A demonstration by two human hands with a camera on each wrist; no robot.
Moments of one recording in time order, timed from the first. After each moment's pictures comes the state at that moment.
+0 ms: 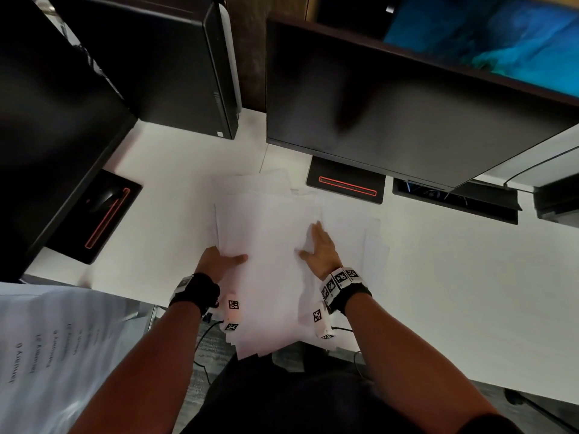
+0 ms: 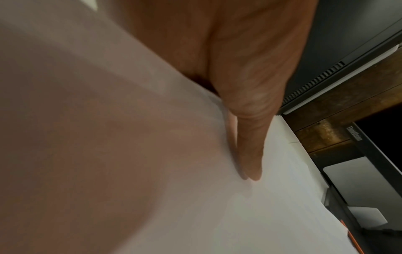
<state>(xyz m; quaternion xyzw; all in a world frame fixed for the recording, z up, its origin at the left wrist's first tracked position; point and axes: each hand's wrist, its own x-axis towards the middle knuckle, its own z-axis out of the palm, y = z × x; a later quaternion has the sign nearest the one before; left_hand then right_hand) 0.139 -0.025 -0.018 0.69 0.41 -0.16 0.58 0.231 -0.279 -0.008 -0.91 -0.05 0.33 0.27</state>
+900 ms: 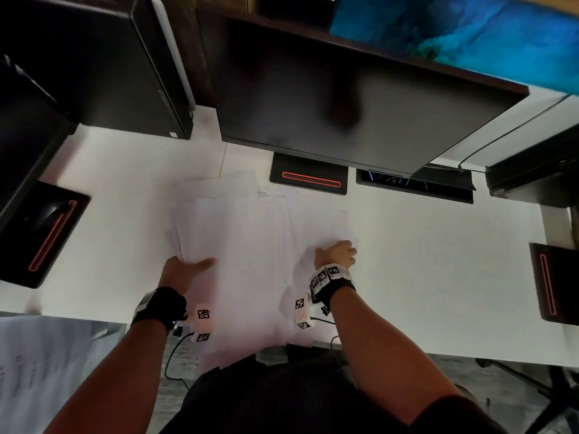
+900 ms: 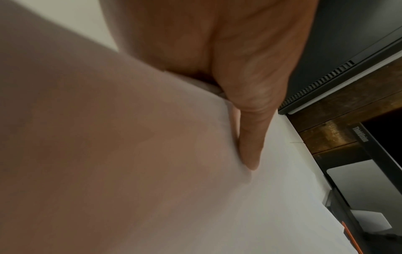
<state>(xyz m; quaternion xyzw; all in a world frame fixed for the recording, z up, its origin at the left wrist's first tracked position) 0.137 -0.029 -0.033 0.69 0.43 -0.13 0.57 0.239 -0.339 -0.001 -0.86 0.39 0.20 0.26</state>
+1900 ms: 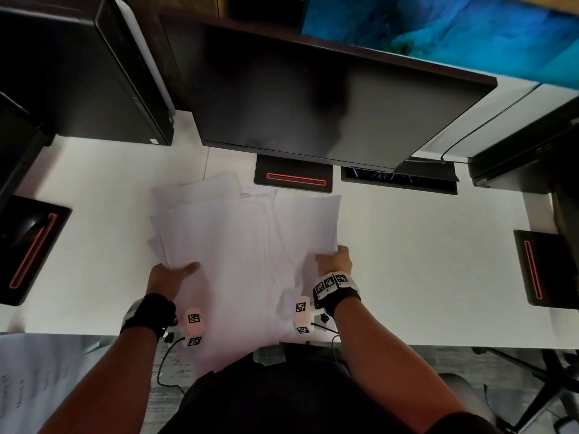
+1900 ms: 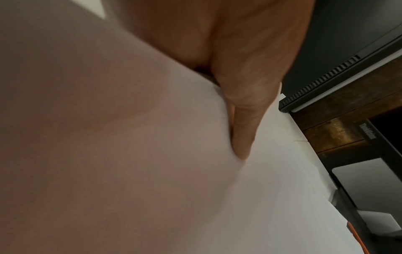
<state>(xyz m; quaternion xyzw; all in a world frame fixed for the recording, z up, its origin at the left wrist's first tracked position) 0.142 -0.026 -0.041 0.70 0.46 -0.13 0.53 0.224 -0.382 0.007 -0.81 0.41 0.22 0.37</state>
